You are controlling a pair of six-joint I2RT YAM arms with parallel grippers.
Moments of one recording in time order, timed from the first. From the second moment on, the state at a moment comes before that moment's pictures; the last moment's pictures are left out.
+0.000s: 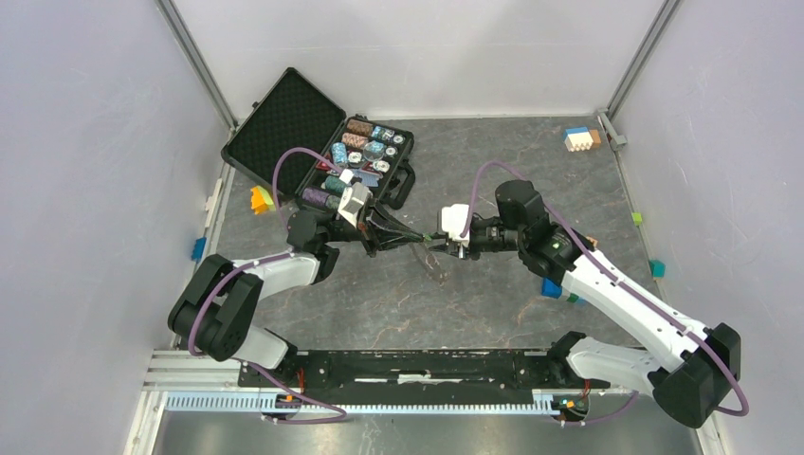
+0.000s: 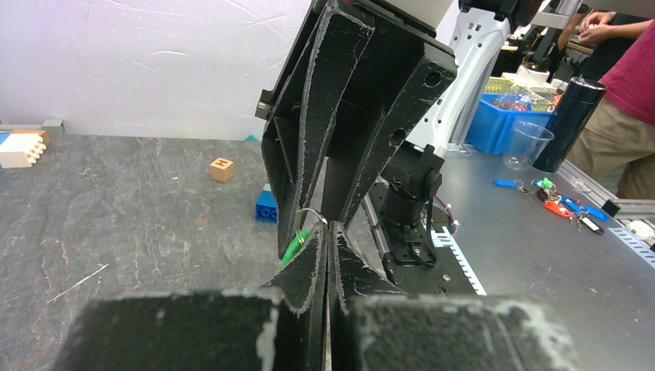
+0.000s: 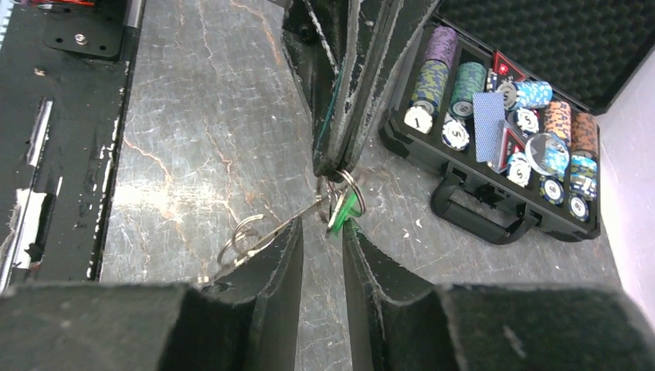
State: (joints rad) left arm -0.51 1.46 0.59 1.48 1.10 -0.65; right arm 0.68 1.09 0.93 -0.30 -0.68 -0.65
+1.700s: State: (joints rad) left arm -0.51 1.46 0.59 1.48 1.10 -0.65; right arm 0.70 1.14 1.04 -0.50 -0.66 -0.76
